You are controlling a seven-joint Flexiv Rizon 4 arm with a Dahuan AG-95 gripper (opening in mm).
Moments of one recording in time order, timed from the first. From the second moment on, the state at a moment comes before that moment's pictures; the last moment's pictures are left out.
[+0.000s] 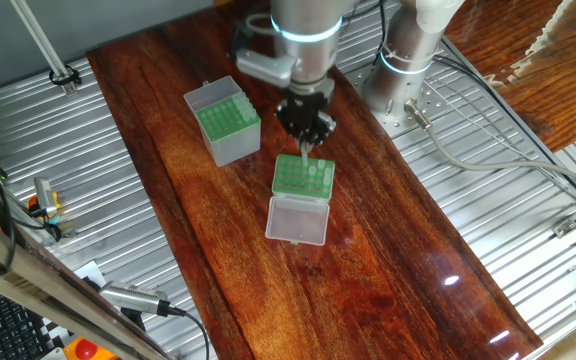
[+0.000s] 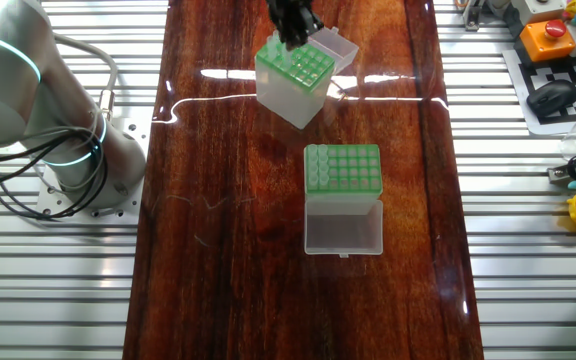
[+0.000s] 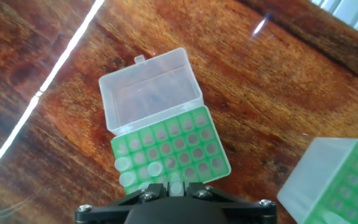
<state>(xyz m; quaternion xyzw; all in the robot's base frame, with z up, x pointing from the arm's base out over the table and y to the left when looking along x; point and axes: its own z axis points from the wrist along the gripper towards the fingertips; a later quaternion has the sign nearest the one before) 0.357 0.136 0.225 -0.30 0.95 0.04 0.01</state>
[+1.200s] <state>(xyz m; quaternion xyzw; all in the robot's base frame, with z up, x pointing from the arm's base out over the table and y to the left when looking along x) 0.375 0.123 0.292 -0.30 0.95 0.06 -0.01</state>
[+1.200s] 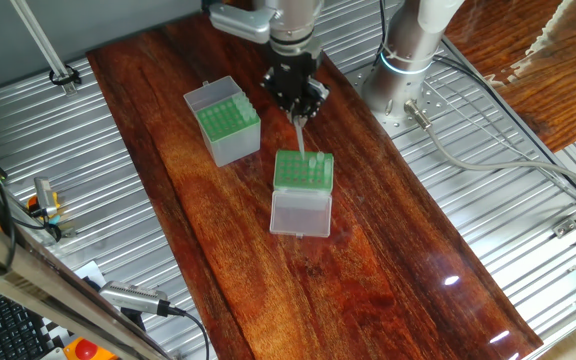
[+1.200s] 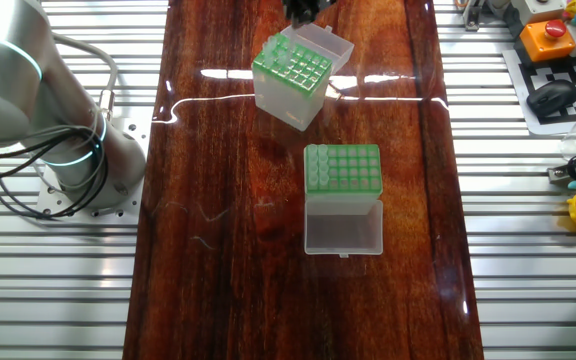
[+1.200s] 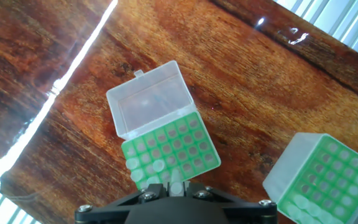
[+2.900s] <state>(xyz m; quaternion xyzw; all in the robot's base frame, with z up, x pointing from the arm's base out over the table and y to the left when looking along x) 0.410 0.053 0.304 -0.35 0.93 0.04 -0.02</state>
